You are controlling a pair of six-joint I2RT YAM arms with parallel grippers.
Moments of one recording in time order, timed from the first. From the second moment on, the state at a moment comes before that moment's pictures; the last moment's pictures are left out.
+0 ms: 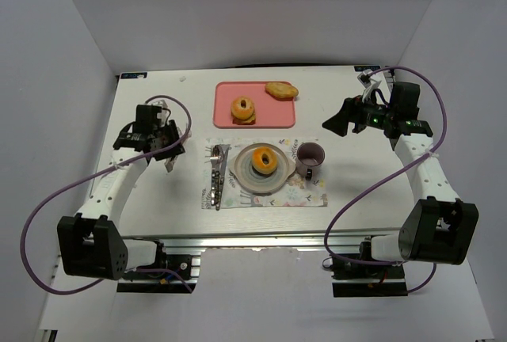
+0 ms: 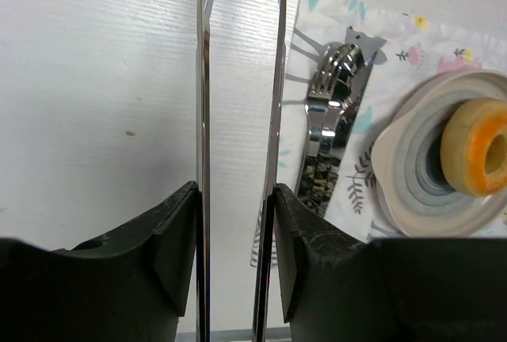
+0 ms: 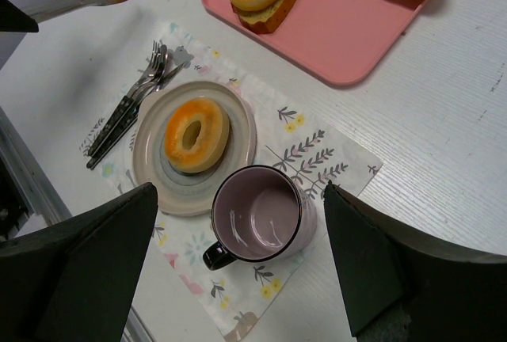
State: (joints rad) left arm -0.11 1.26 1.02 -0.66 0.03 -0.36; right arm -0.05 1.35 1.12 -0.35 -0.91 -0.09
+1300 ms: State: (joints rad) left arm 0.03 1.53 0.82 -0.16 -0.05 -0.20; right arm -0.05 1.37 1.16 -0.48 -0.83 -0.13
